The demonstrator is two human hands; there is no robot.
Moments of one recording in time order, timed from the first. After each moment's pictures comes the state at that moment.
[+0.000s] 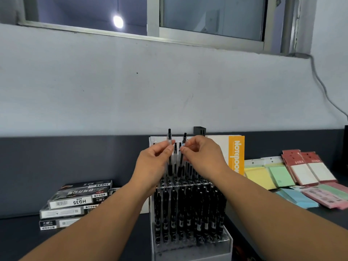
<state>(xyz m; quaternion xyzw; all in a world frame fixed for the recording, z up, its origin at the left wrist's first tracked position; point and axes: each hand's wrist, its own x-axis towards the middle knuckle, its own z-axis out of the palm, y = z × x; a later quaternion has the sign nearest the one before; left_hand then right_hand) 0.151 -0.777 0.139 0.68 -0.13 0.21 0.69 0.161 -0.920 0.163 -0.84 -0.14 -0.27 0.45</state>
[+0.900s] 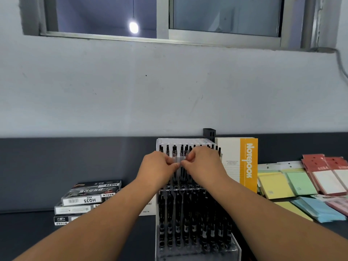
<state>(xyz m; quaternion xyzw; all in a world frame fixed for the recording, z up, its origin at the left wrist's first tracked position) 0.159 -0.773 0.147 0.92 -0.01 0.26 0.29 0.174 -0.912 0.154 -0.91 -0.14 -0.27 0.29</state>
